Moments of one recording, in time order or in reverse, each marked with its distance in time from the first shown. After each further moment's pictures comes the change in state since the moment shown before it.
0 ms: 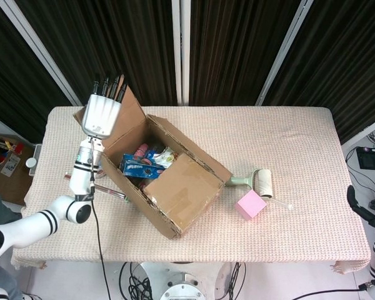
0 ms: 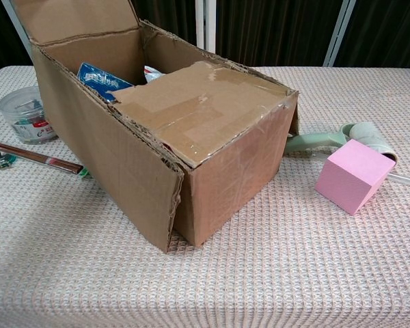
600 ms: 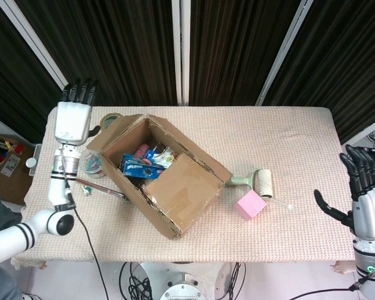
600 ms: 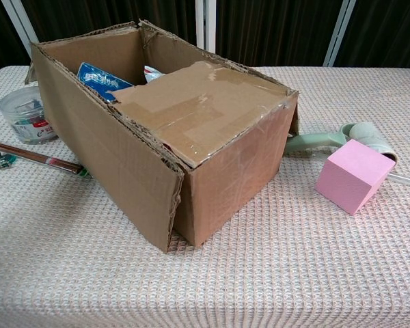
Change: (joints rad) left arm 0.199 0.185 -0.048 -0.281 -0.012 0.046 -0.355; right arm 0.070 0.064 -0.058 -0.093 -0.144 -0.125 -0.085
